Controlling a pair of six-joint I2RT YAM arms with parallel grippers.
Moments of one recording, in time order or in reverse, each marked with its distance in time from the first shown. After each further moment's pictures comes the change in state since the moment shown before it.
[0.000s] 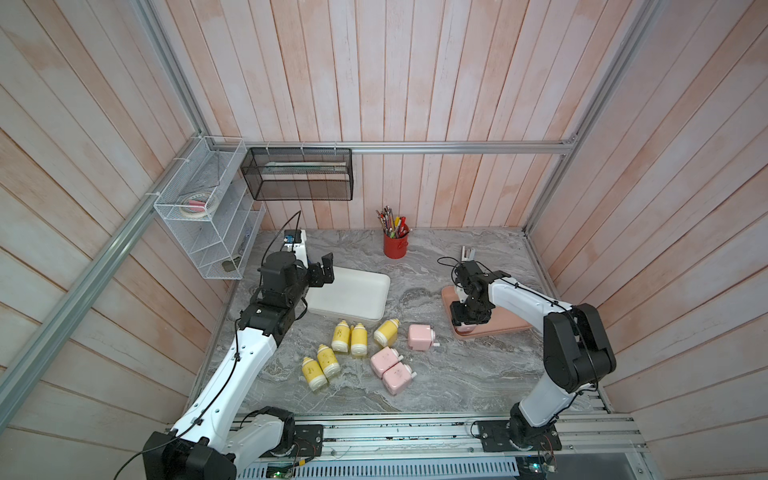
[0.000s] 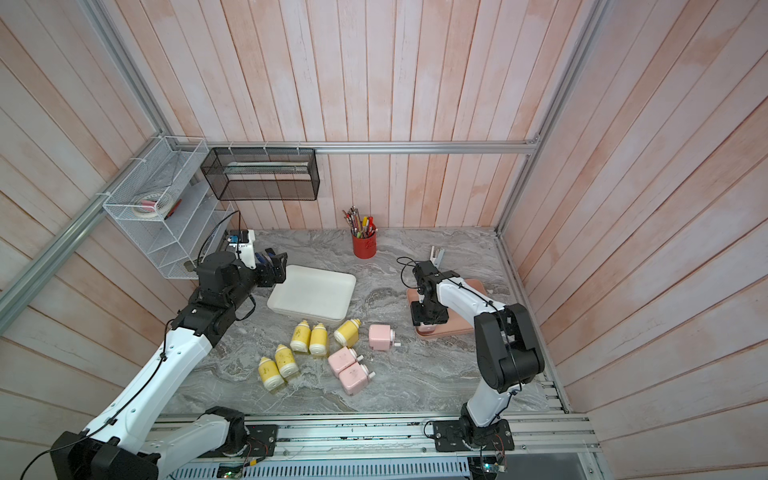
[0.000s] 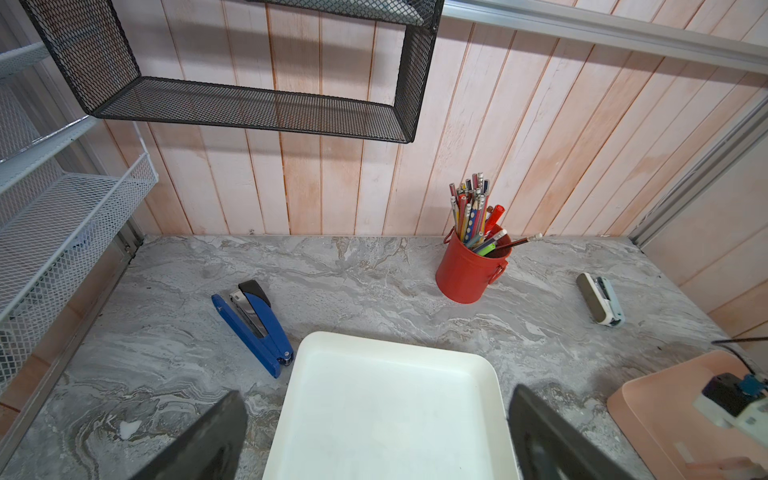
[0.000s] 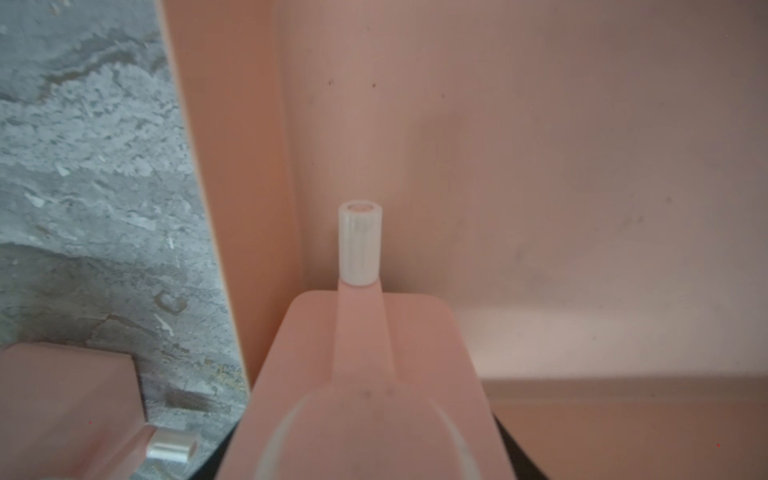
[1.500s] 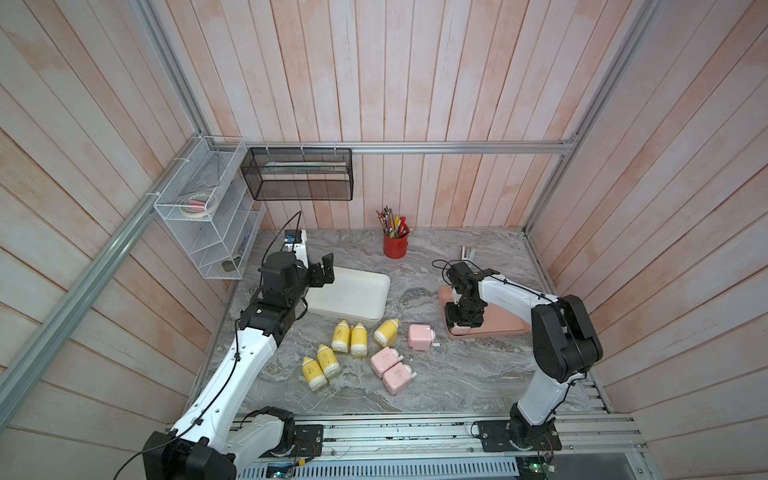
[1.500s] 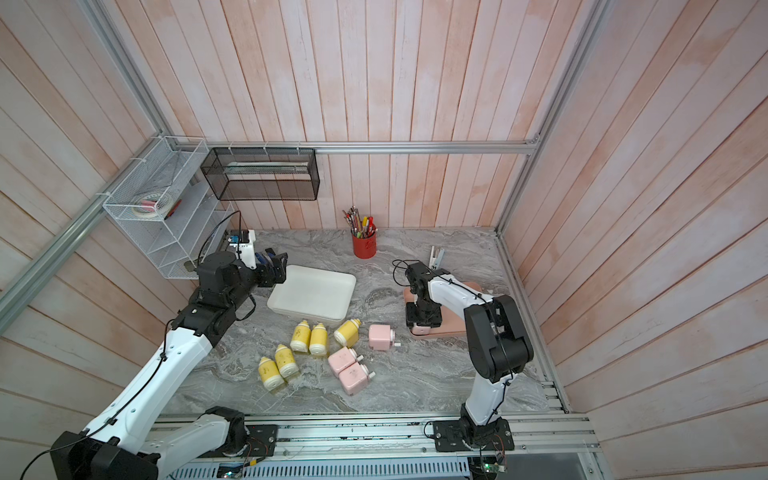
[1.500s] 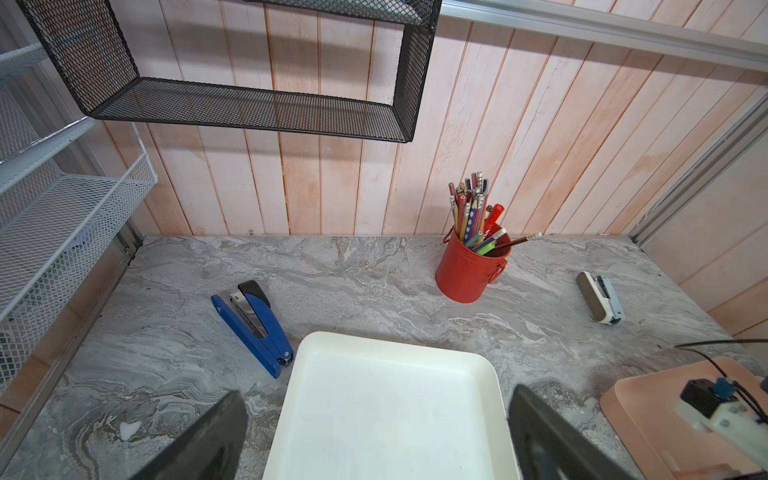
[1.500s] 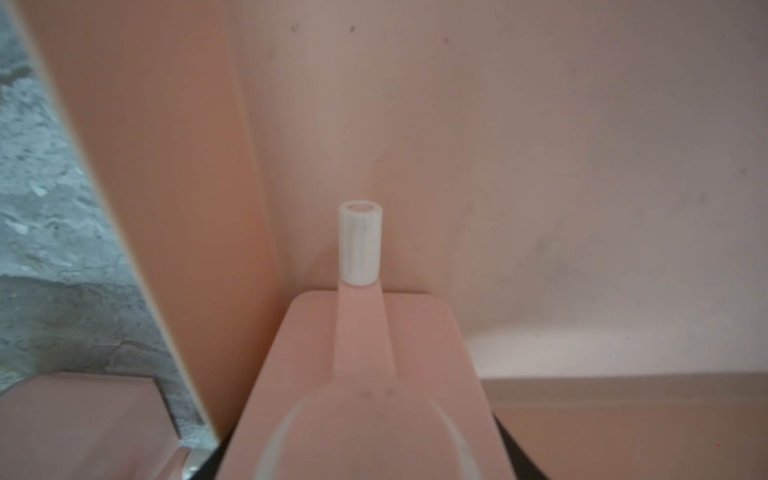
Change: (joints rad) left arm -0.002 0.000 0.000 0.000 0.000 0.003; right arm 0.043 0.084 0.058 -0.049 -0.021 0.142
